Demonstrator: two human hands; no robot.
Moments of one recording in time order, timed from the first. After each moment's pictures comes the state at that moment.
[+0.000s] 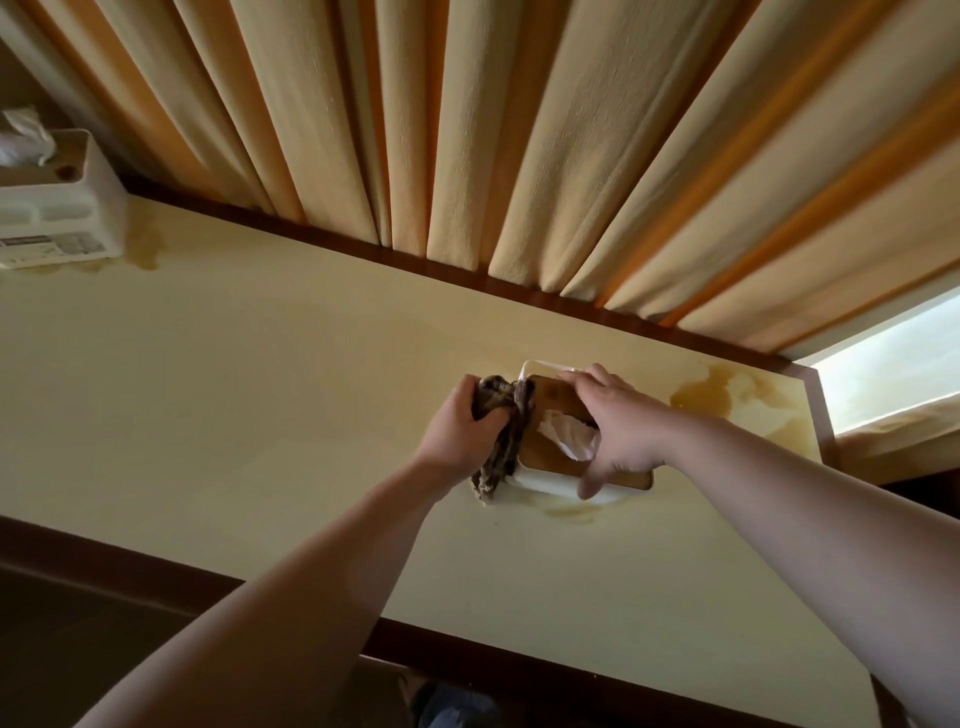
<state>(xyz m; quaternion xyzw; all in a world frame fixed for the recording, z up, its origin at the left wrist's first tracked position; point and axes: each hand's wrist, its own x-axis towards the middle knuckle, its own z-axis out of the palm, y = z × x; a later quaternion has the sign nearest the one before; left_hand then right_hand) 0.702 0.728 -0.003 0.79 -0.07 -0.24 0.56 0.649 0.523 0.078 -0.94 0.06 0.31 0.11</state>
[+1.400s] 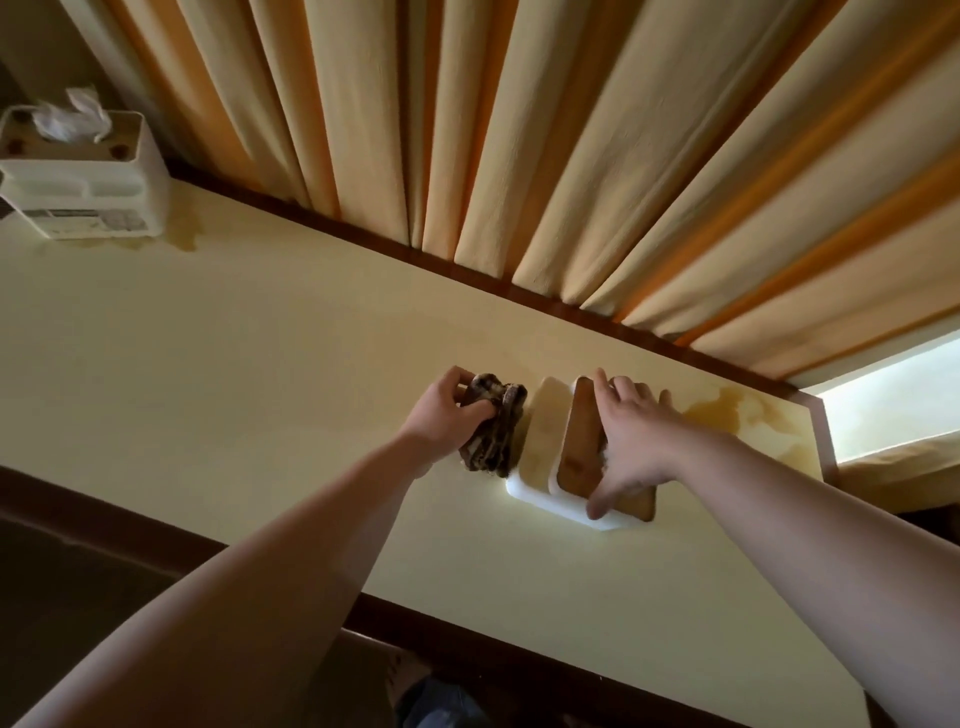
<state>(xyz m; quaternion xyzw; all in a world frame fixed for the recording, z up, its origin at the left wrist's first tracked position) 0.732 0.767 -0.022 0.75 -0.04 -0.26 0.61 0.647 0.549 0.088 -0.93 0.09 0.35 -0.03</state>
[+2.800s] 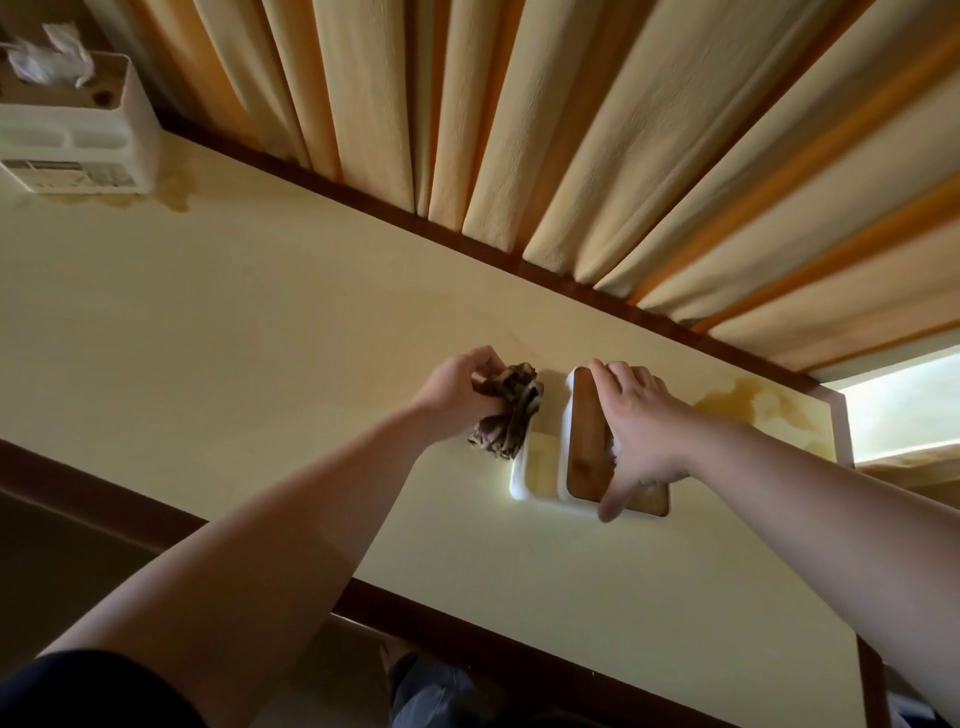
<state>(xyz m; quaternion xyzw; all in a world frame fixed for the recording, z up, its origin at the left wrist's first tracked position) 0.749 0.753 -0.035 0.80 -0.14 -0.25 0.53 0.653 0.551 0.093 -0.93 0.03 0.36 -0.05</state>
